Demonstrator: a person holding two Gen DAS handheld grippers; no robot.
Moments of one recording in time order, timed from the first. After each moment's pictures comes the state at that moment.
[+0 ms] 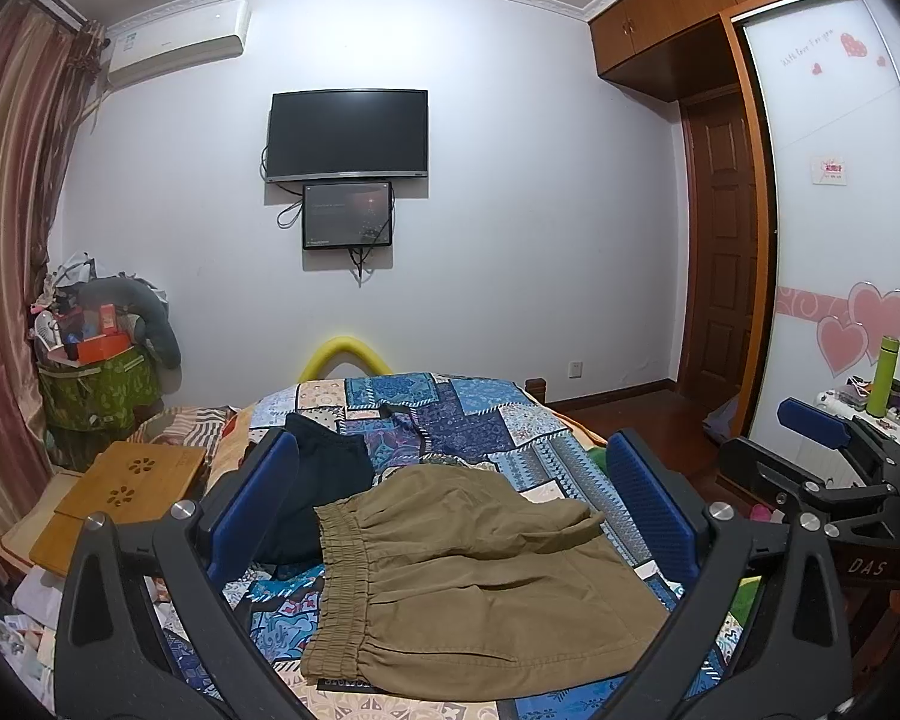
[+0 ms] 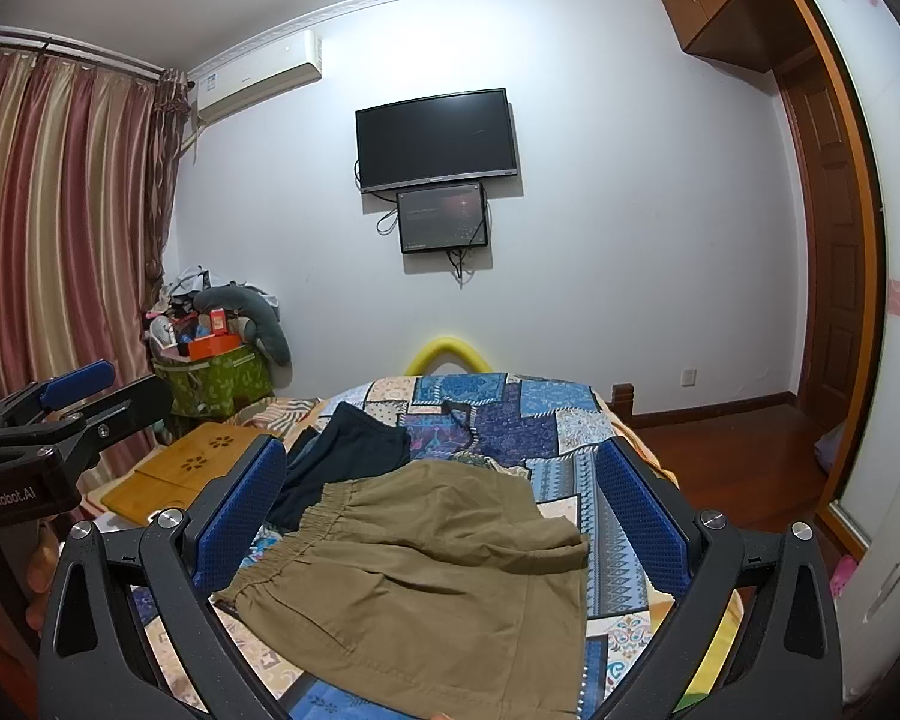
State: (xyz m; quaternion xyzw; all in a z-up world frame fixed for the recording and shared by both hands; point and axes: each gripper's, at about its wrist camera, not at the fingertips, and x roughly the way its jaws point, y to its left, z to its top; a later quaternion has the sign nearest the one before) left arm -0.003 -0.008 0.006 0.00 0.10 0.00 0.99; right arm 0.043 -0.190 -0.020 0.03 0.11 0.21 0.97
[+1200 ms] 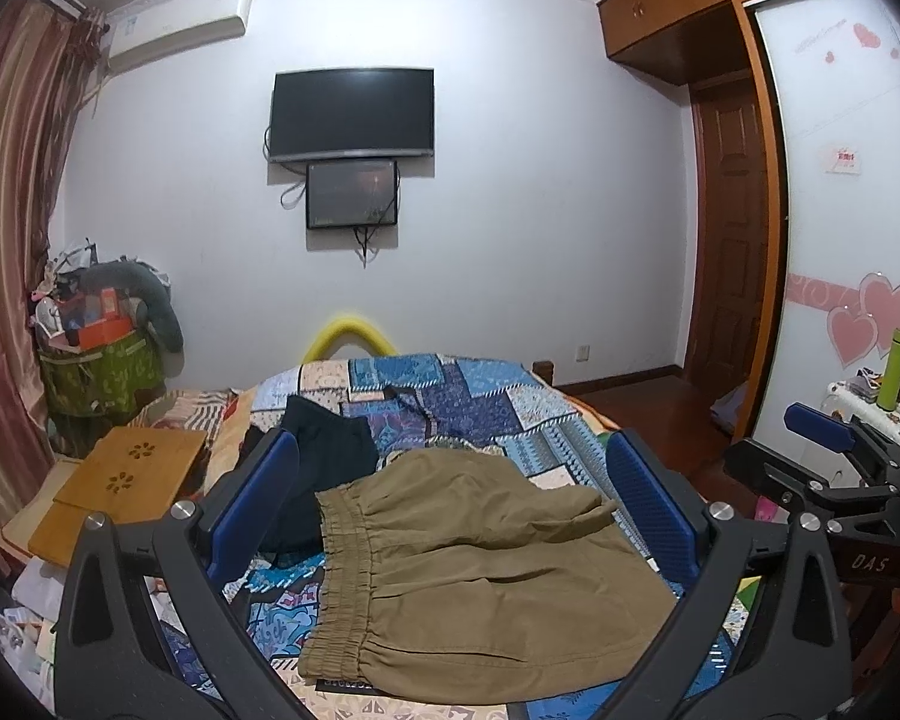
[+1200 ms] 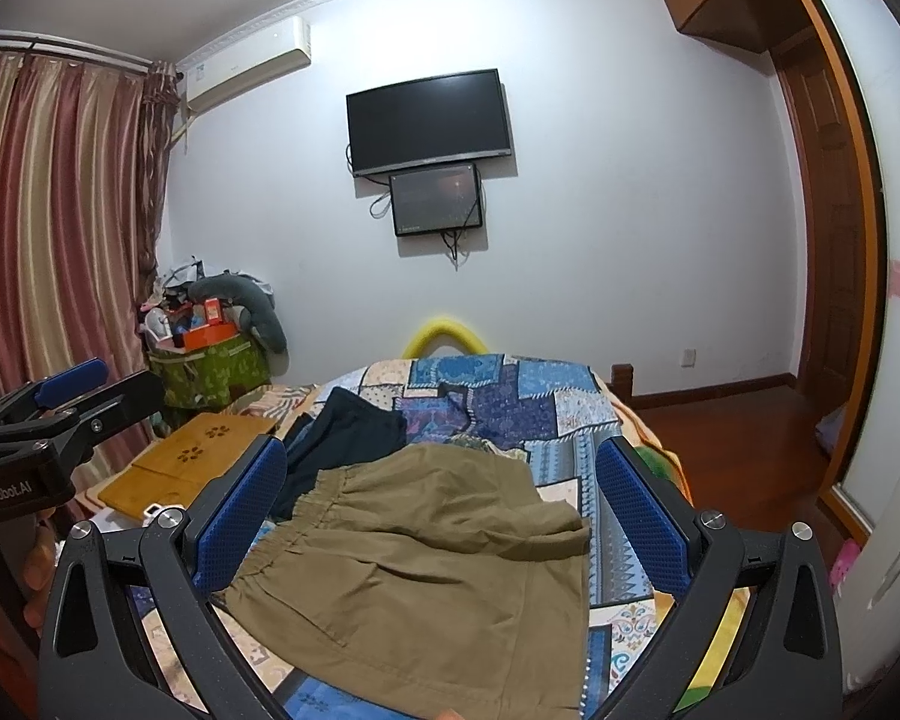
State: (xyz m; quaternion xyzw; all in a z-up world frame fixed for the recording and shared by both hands) left arm 0.029 -0.002 -0.011 0.00 0.14 0.01 0.99; right arm 0.058 -0.188 -0.033 0.04 0.14 0.21 0.97
